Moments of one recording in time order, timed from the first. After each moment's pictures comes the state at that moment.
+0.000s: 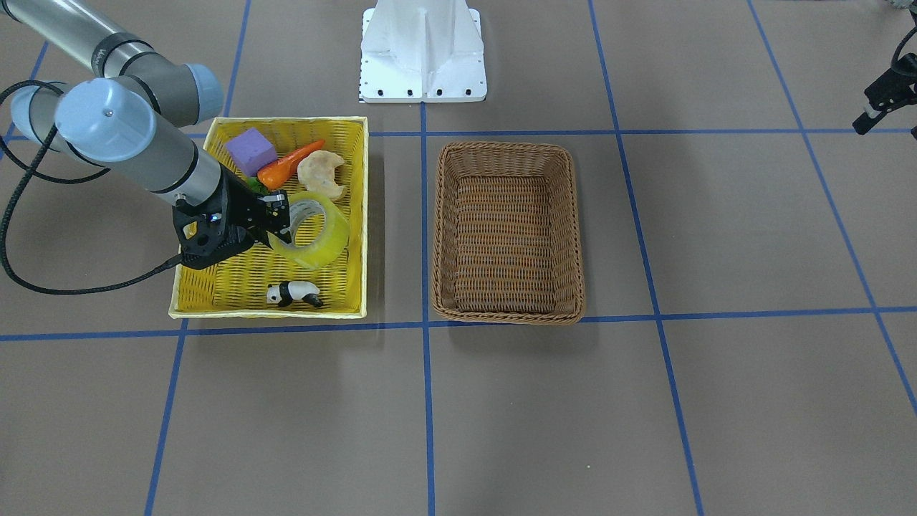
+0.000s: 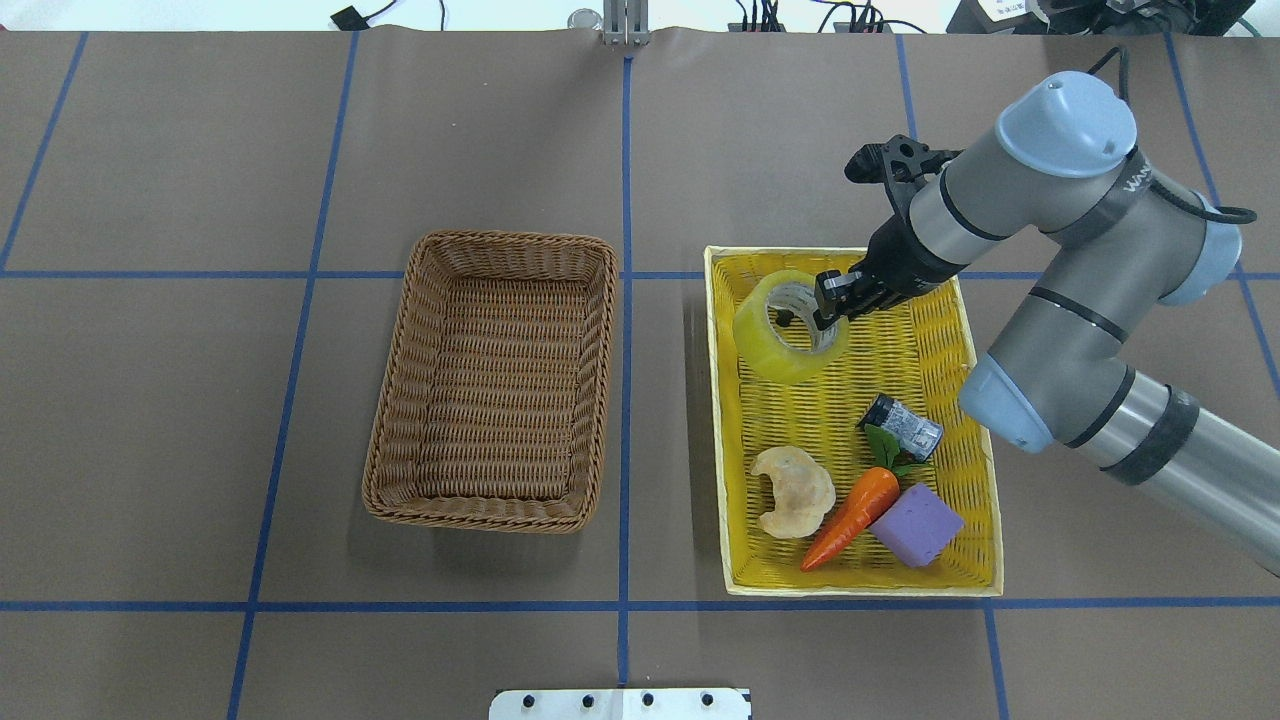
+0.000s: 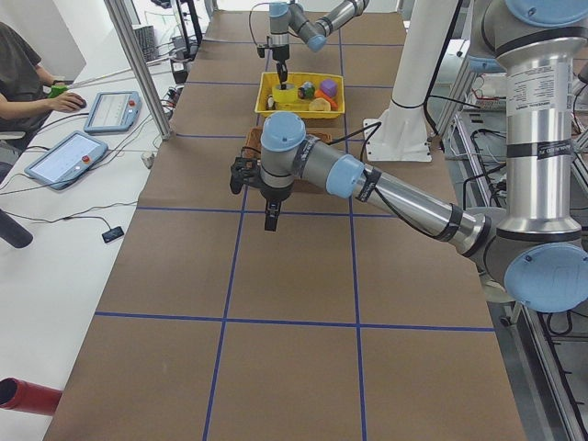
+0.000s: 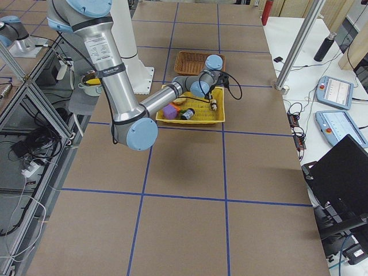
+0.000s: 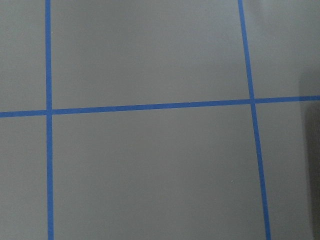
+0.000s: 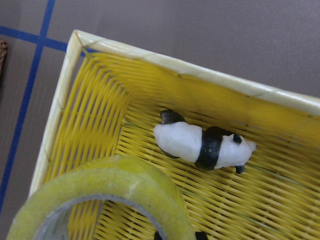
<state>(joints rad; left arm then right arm) -1.41 -1.48 -2.10 -1.60 -2.45 -0.44 0.81 -1.16 1.70 -1.20 2.30 0.89</state>
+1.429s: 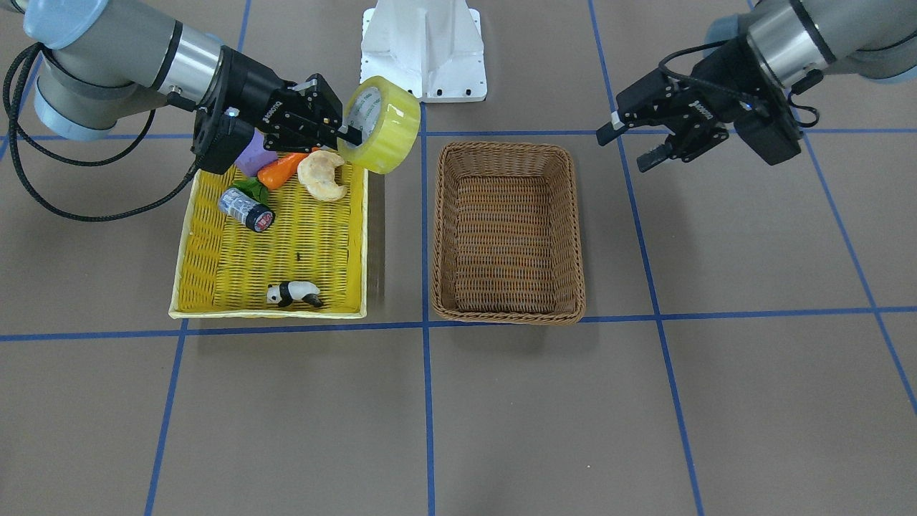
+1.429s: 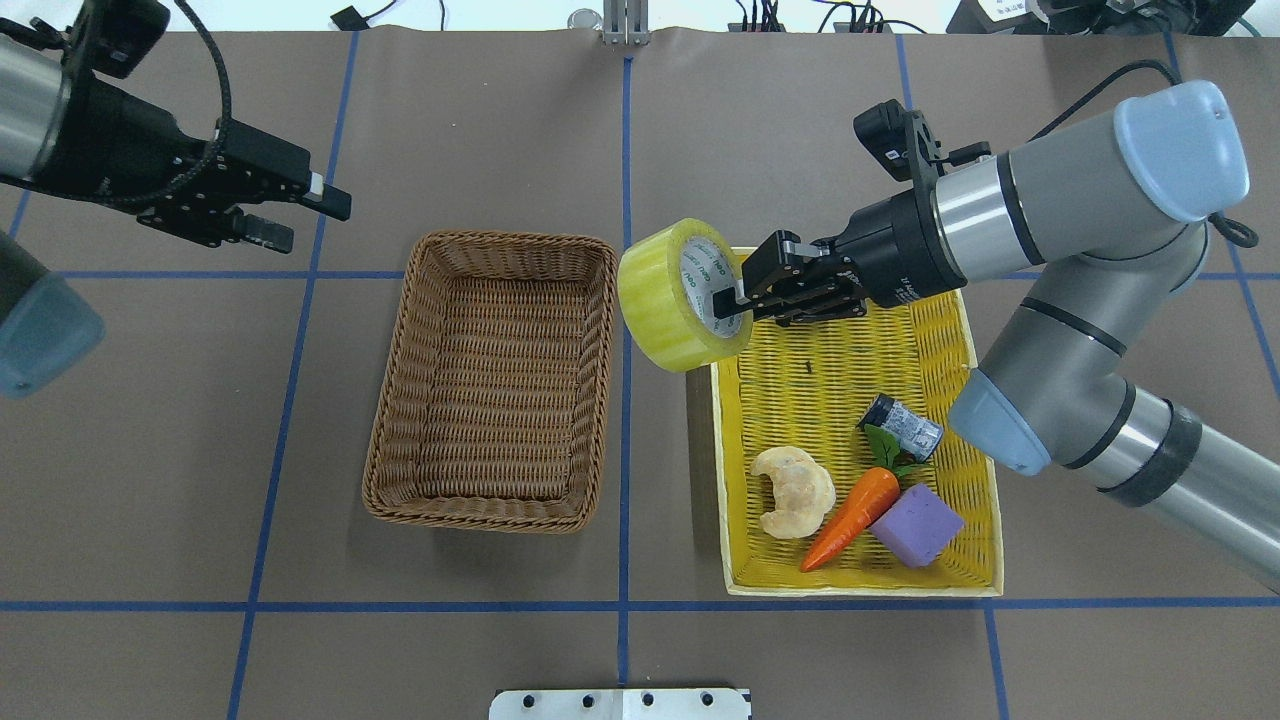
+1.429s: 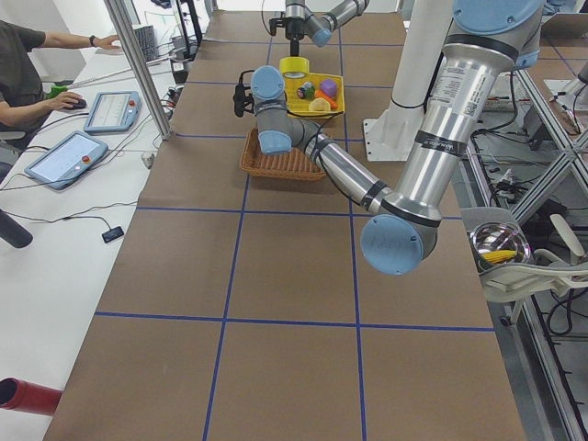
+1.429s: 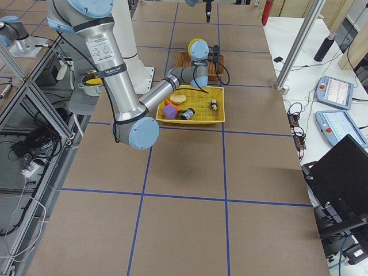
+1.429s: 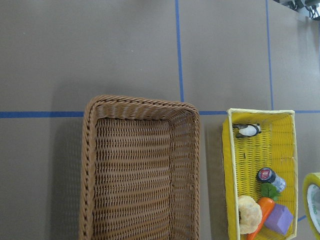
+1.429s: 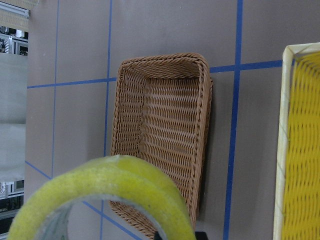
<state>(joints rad) -0.98 -1.91 -1.84 -2.46 -2.45 -1.52 0.77 -1.15 1.77 -0.51 2.32 1.62</state>
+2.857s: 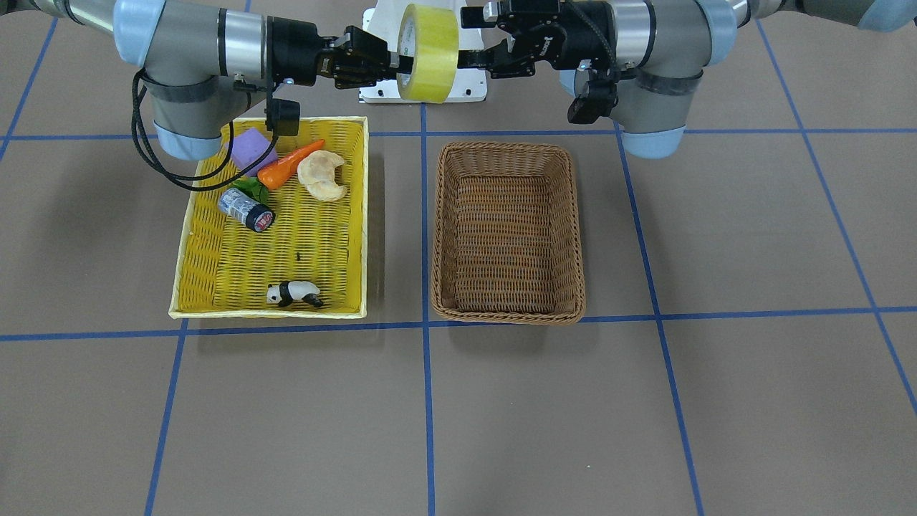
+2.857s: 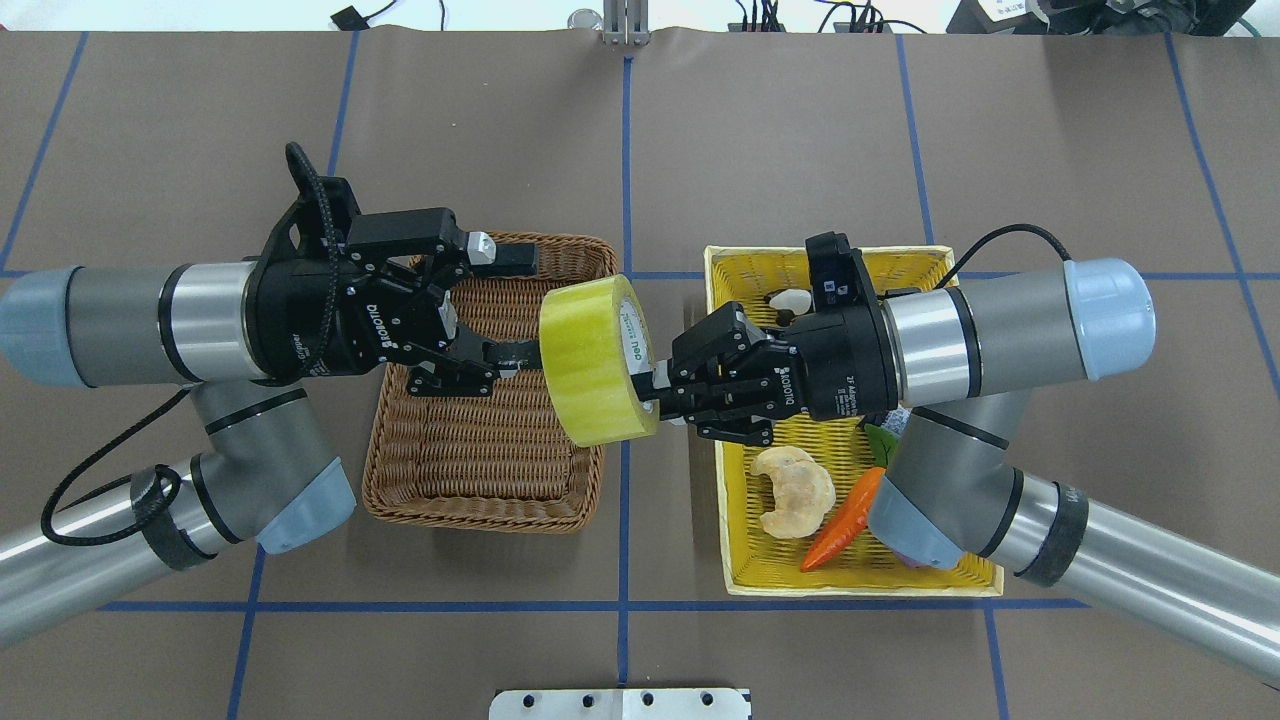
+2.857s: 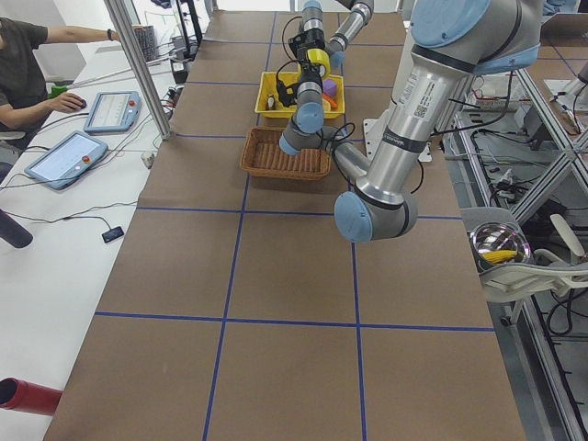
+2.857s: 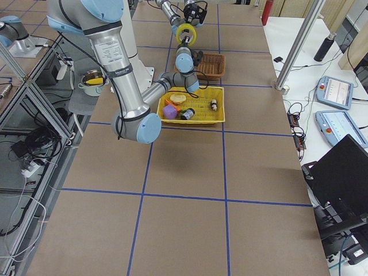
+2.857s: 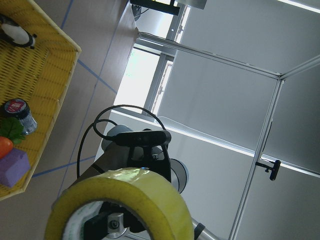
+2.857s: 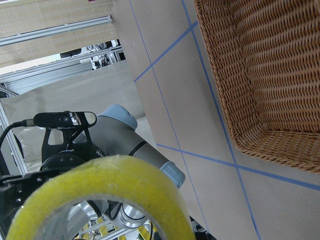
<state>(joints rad) -0.60 -2.07 -1.63 -3.47 -1.93 -2.31 0.58 -1.11 1.66 0.06 2.14 2.28</state>
